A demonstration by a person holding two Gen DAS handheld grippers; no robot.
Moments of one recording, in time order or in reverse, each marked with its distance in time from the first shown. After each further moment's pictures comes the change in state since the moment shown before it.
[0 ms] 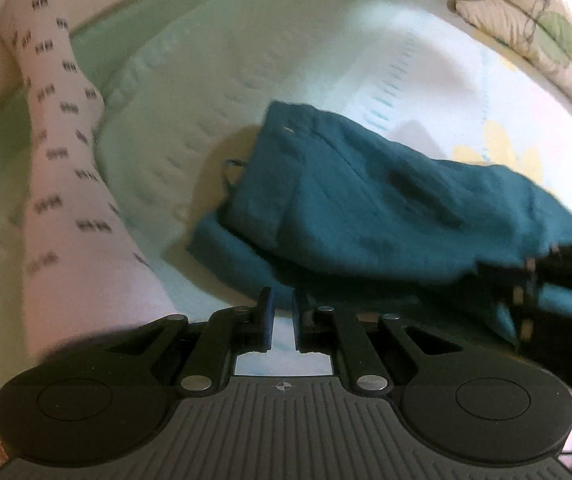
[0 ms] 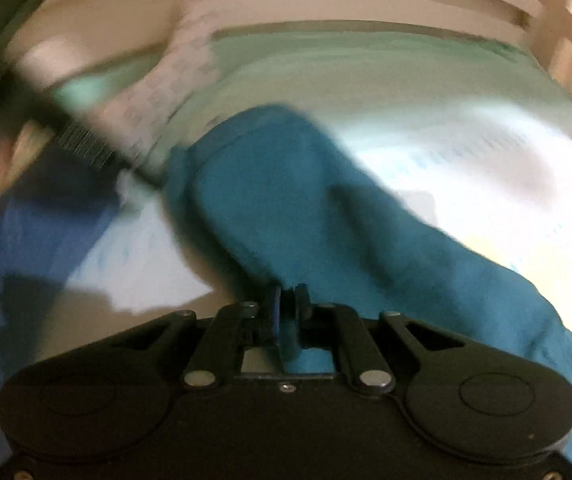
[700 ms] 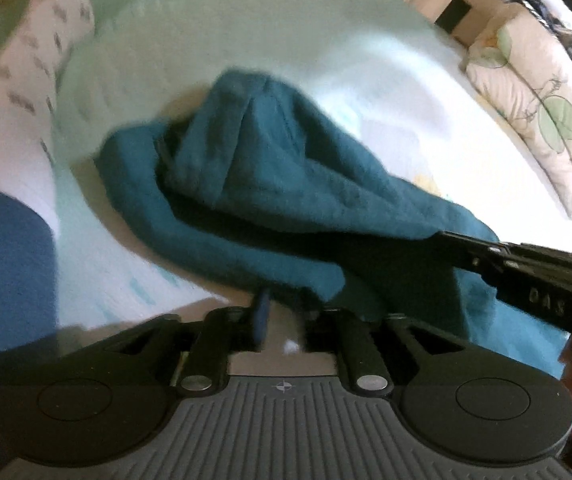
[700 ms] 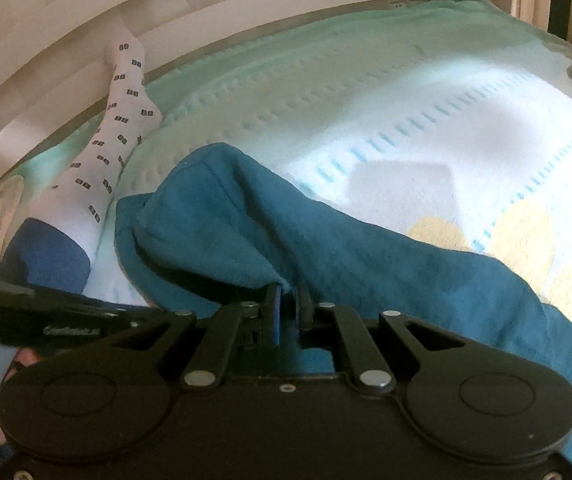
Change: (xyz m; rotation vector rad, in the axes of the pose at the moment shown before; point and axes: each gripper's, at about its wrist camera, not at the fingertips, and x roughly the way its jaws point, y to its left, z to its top) left arm 0.018 -0.037 -0.047 -0.257 -0.134 -0.093; right arm 0.006 -0.043 0.010 0.149 0.004 0.039
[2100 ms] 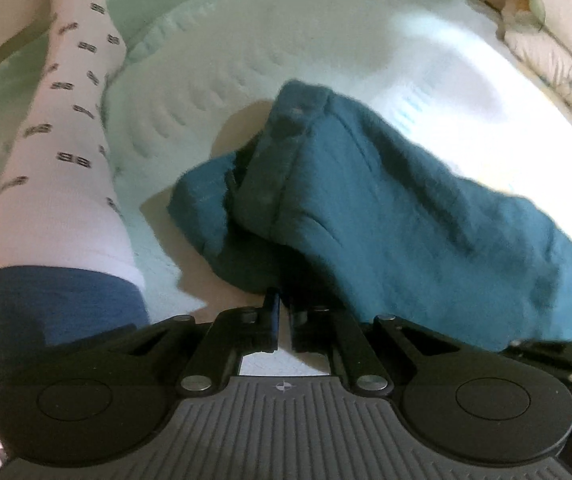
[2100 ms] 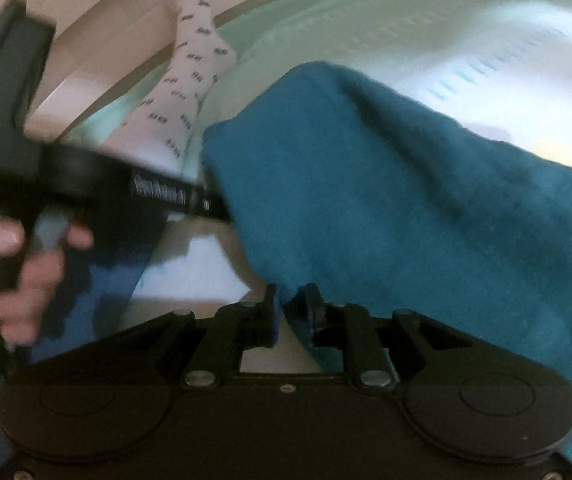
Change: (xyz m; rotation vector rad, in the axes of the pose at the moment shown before) left arm 0.002 0.018 0.044 0.068 0.097 0.154; right arm 0.027 0.057 -0.036 -0.020 0.110 0.181
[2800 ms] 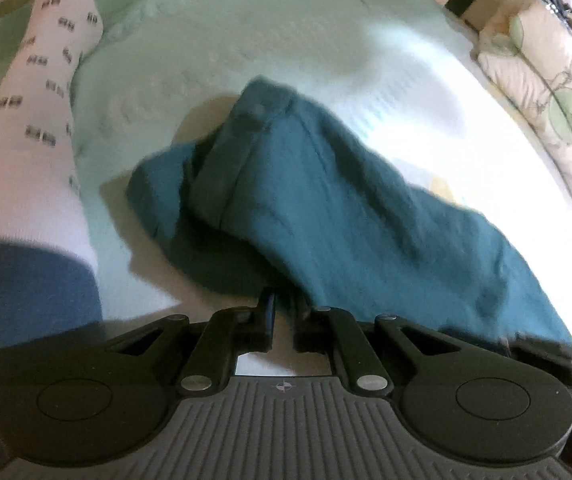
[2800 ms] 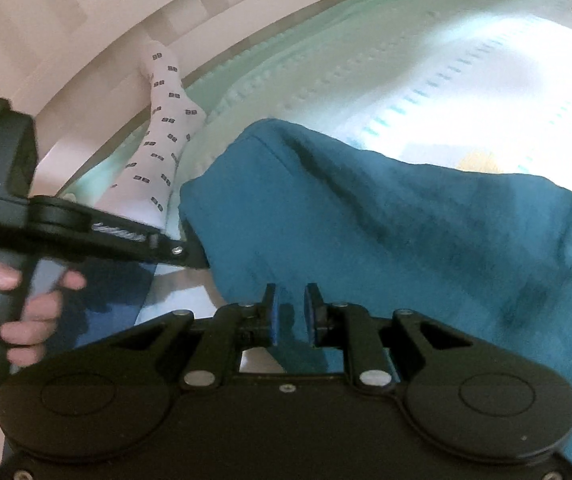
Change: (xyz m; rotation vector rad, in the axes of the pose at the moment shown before) left arm 0.004 -0.009 0.006 -0.065 -0.015 -0.157; right arm -0.056 -0.036 0.000 0.142 -0.122 -0.001
